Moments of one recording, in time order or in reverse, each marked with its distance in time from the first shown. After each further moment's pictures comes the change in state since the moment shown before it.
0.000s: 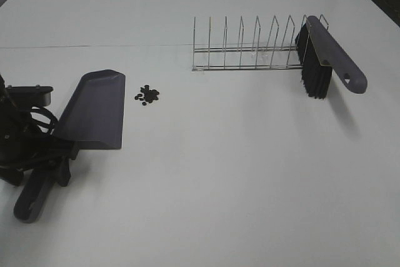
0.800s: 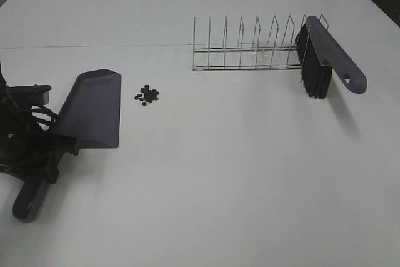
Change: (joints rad) left arm -0.001 0.003 0.000 0.007 -0.028 -0.077; right arm 0.000 0.000 0.000 0.000 0.000 0.000
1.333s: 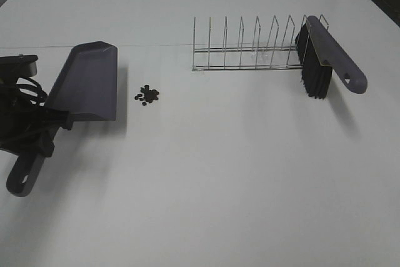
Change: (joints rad) left arm 0.000 -0.148 0.001 0.016 0.008 -0.013; right arm 0.000 0.000 0.000 0.000 0.000 0.000
